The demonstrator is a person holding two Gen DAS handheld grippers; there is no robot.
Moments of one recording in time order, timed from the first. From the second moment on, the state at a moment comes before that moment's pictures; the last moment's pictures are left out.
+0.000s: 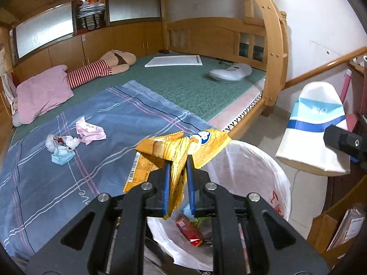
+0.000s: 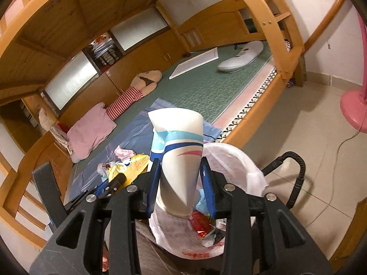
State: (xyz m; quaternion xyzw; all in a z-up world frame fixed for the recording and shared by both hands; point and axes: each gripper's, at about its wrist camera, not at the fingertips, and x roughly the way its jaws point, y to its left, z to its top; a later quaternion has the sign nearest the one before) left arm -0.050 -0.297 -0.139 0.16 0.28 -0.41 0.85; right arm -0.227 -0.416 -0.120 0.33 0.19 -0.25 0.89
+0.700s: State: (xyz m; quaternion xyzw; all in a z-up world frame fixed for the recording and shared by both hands) left arm -0.031 -0.341 -0.189 0.19 0.34 -0.38 0.84; right arm -0.220 -0.435 -0.132 0.34 0.21 -0.25 0.88
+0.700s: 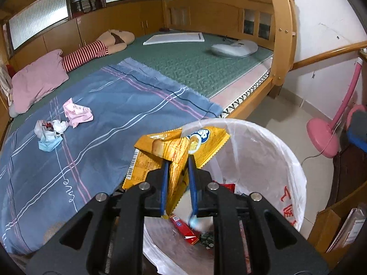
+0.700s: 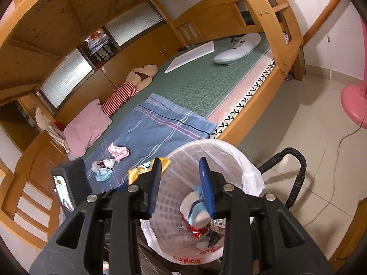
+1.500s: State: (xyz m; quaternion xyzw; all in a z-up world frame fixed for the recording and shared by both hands) left arm 0.009 -0.303 -0.142 0.15 0.30 -0.34 0.88; right arm -0.204 -0.372 -0.089 0.28 0.19 -0.17 0.93
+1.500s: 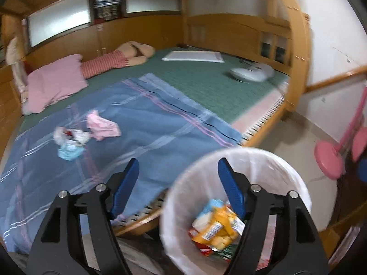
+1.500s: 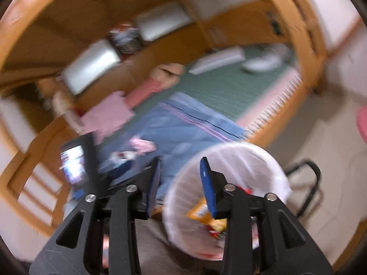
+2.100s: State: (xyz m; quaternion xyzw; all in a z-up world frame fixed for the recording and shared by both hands) left arm 0.087 -0.233 -0.106 0.07 0.32 -0.24 0.91; right arm -0.144 -0.289 -0.073 0.18 0.23 -0.04 0.95
